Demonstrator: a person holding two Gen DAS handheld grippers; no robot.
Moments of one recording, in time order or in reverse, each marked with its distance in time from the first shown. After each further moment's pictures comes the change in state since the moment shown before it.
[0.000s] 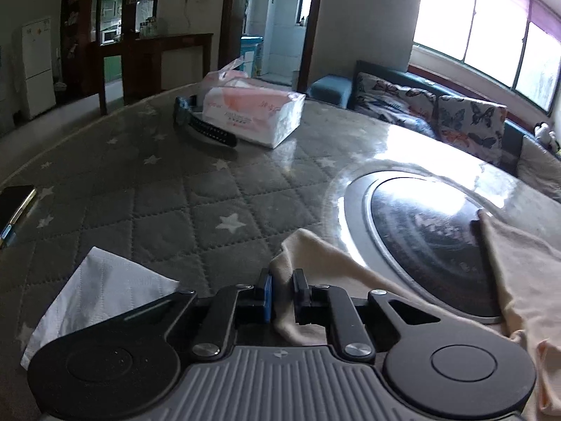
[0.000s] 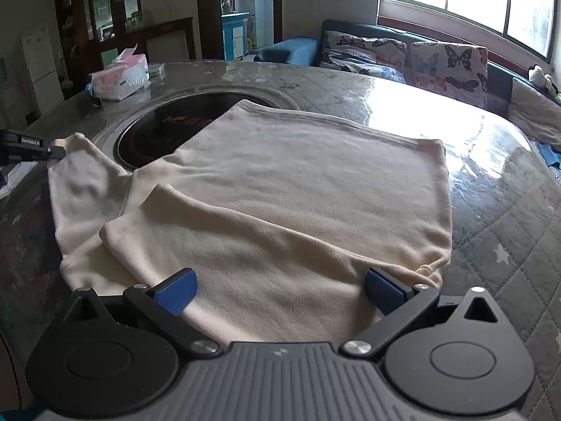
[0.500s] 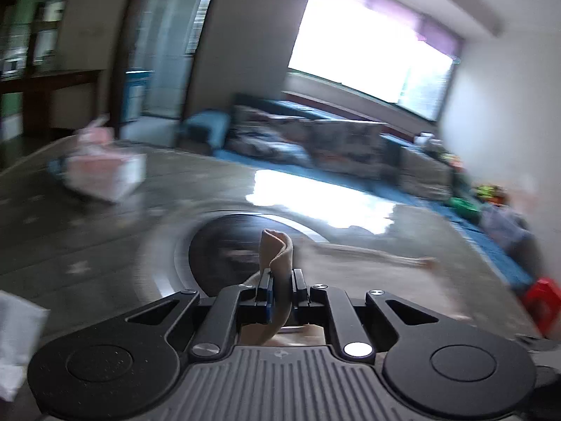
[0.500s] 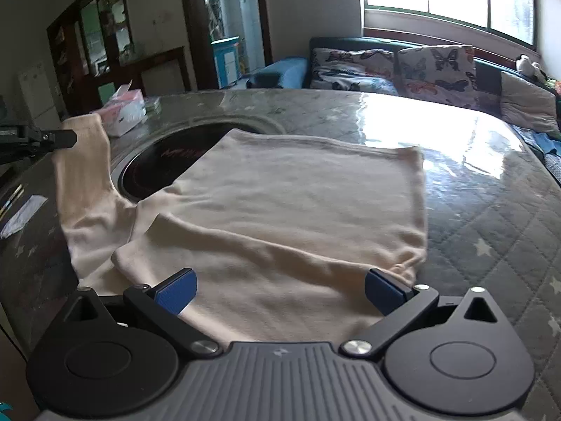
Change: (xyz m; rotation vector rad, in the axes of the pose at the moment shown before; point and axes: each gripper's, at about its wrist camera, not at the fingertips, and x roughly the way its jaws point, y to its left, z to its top) left arm -0.091 -0.103 0.009 0.128 -0.089 -0.447; right arm -0.025 -0.020 -0.004 0.090 -0.081 0.023
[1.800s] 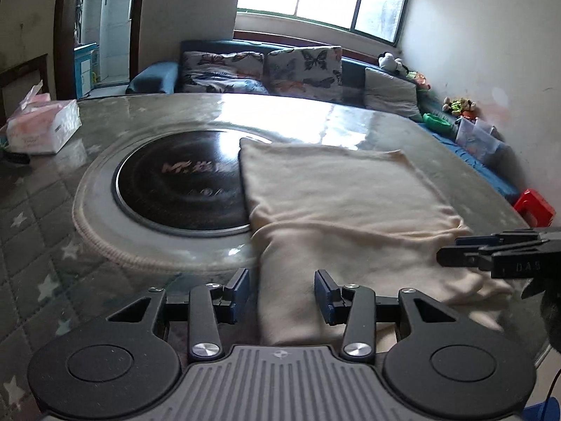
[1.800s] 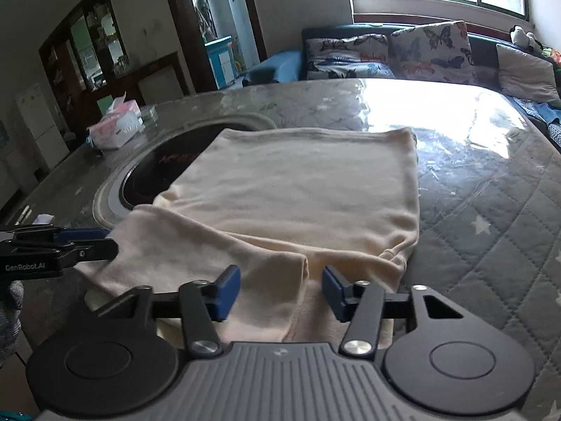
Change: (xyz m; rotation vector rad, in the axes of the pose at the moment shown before) left arm 0.032 -0.014 -0.067 0.148 0.231 -0.016; right arm 0.004 -0.016 0.000 0.086 0.031 0.041
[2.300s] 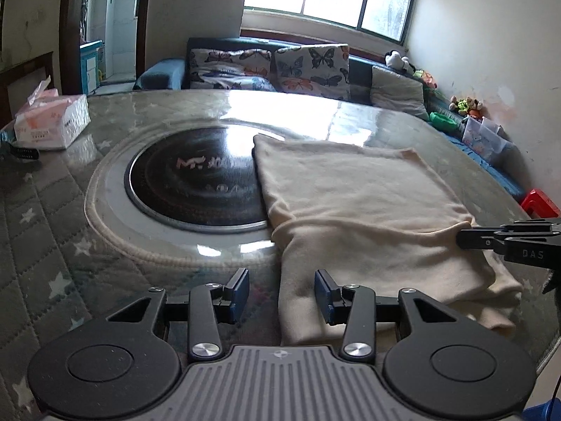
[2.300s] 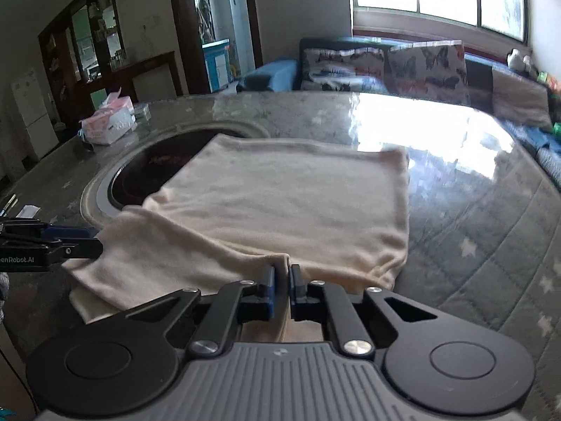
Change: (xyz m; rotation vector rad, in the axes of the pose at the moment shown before) left arm -0.001 0.005 0.007 0.000 -0.013 0.012; right arm -0.007 0.008 0.004 -0.072 -0.047 -0.063
